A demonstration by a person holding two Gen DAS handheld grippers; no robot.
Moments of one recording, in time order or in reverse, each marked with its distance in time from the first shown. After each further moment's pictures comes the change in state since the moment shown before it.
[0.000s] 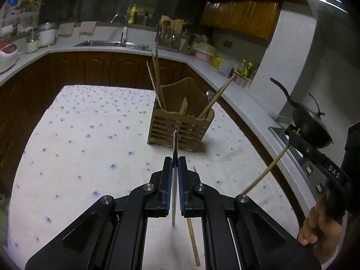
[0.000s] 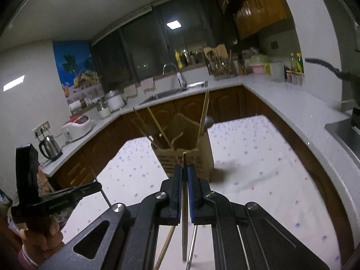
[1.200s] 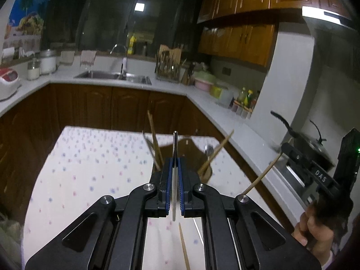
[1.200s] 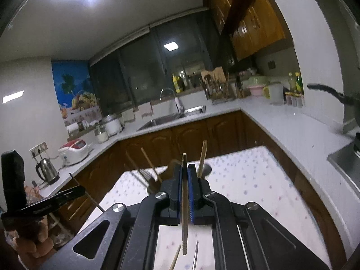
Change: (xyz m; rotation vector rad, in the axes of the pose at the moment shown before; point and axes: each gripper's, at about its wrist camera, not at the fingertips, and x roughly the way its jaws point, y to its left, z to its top) left arm -0.008 -0.013 0.091 0.032 -0.188 0.023; right arm 0.025 -0.009 0.066 0.012 -0.157 -0.012
